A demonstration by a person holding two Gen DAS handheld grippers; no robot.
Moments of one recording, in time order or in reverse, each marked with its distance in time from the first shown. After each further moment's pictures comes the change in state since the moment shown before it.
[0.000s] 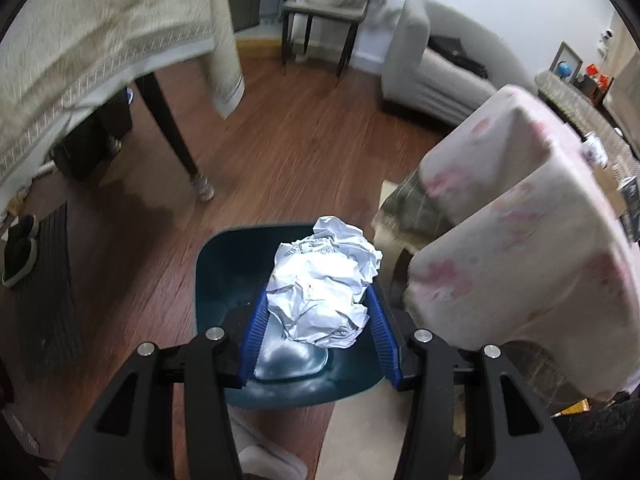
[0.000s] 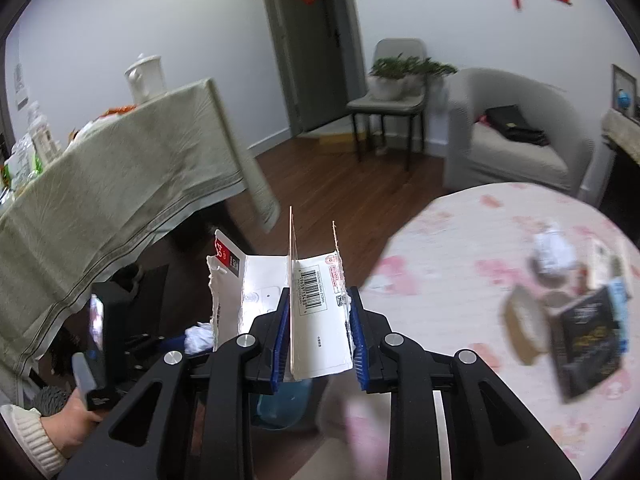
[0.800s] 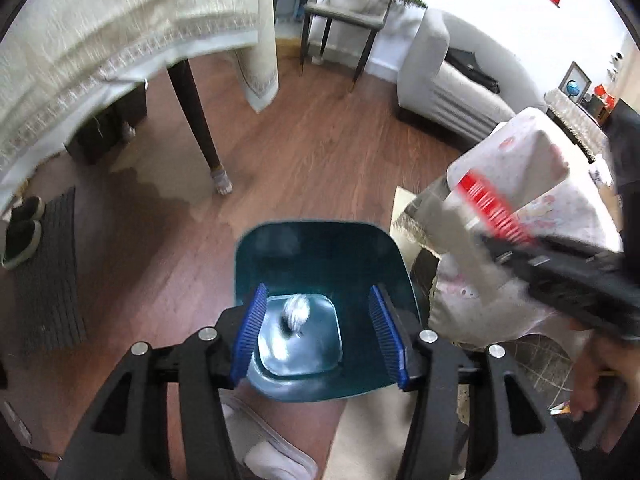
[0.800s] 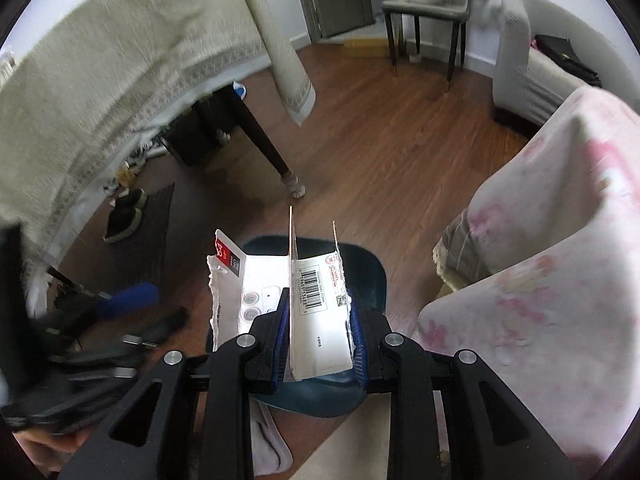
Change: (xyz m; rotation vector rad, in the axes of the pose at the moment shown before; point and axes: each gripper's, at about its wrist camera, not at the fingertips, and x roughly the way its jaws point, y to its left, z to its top) left arm -0.028 0.046 -0.003 -0.050 -0.052 -0.004; right arm 0.158 0.059 -0.050 -0.006 0.350 0.028
